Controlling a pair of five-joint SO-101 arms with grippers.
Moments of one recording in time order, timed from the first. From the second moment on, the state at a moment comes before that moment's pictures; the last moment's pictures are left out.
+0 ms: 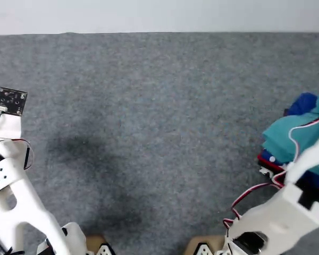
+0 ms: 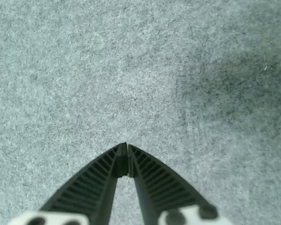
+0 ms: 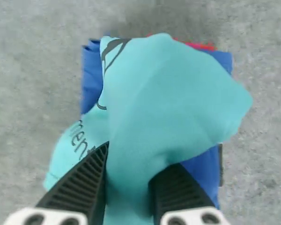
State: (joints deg) left arm -39.5 -31.3 36.0 69.7 -32.7; right arm 38.0 19.7 -47.8 100.2 6.5
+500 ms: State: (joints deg) left arm -39.5 -31.3 38.0 69.7 -32.7; right arm 43.7 28.4 -51.0 96.7 16.3
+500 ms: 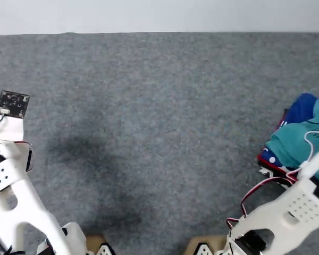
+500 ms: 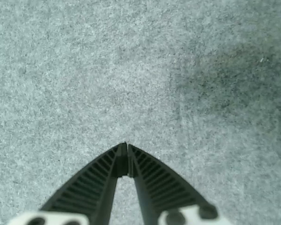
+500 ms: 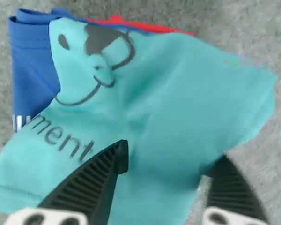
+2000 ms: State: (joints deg) left arm -39.5 -31.3 38.2 69.7 -32.7; right arm 33.8 13.2 -22.0 93.4 24.2
